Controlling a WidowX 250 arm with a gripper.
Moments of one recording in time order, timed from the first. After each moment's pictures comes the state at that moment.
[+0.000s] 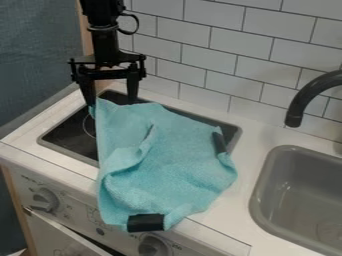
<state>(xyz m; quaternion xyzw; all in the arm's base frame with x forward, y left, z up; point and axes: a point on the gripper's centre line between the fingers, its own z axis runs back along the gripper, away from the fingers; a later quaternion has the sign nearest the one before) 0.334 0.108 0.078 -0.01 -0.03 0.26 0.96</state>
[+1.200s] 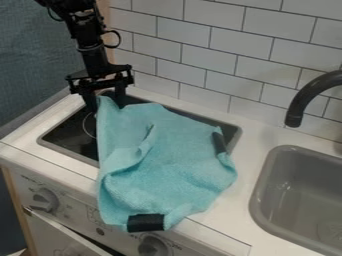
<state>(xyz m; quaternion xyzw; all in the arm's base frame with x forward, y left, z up) 0.376 0.148 0.036 -0.07 -0.07 0.28 0.96</state>
